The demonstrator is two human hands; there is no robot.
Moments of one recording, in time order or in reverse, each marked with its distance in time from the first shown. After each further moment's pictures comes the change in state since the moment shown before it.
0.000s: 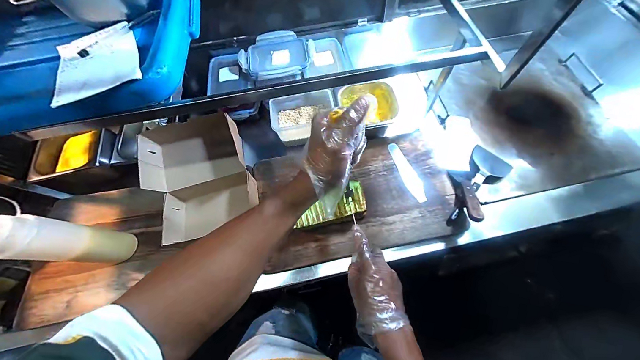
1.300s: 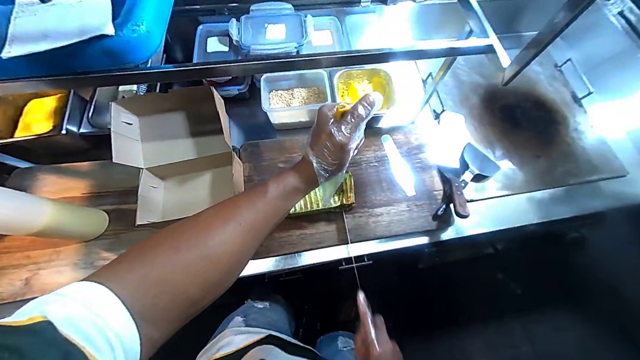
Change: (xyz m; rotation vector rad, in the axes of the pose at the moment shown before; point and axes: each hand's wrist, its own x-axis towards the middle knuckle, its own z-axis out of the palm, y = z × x) left_hand -0.002 -0.030 -0.003 0.103 0.032 -0.062; right_hand -0.093 0.124 0.080 0.052 0.234 -0.198
